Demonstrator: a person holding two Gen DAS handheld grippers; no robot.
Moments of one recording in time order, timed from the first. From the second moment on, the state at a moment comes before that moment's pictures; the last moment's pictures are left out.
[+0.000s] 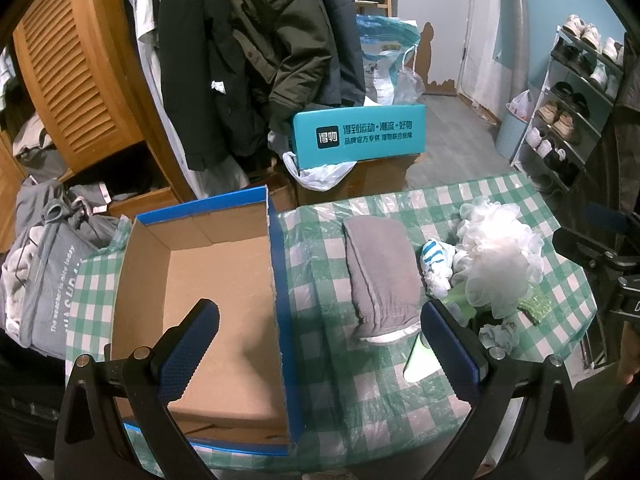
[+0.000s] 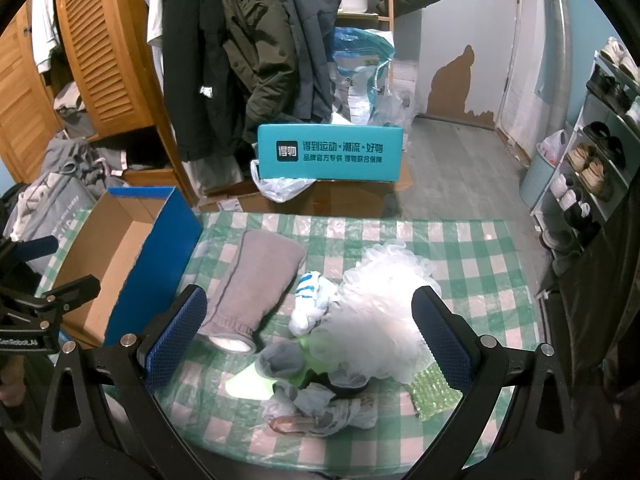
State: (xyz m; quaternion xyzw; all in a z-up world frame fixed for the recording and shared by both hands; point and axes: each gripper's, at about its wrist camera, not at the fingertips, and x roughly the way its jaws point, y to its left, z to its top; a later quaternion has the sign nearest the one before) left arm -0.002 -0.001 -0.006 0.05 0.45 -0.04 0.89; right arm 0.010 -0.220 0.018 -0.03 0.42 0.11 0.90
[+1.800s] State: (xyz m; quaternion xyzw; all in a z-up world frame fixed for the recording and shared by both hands) left arm 0.000 0.000 -0.021 0.05 0.47 -0.04 0.88; right arm 0.016 -0.228 0.008 -0.03 0.44 0.09 0.89
